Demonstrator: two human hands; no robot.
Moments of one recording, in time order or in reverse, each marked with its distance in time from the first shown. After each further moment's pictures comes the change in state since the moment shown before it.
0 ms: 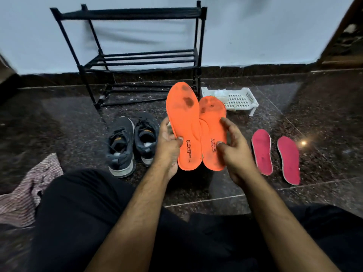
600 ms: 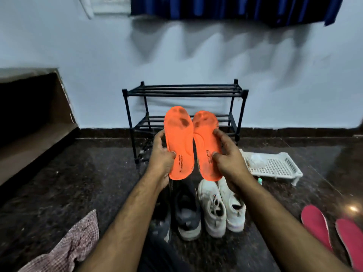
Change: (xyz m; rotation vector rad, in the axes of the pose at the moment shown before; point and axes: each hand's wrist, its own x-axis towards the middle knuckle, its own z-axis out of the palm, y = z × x) left_hand 0.087 0.182 -0.077 0.197 0.152 0.147; right_hand 0.113 -0.143 0.139 0.015 -0.108 -0.115
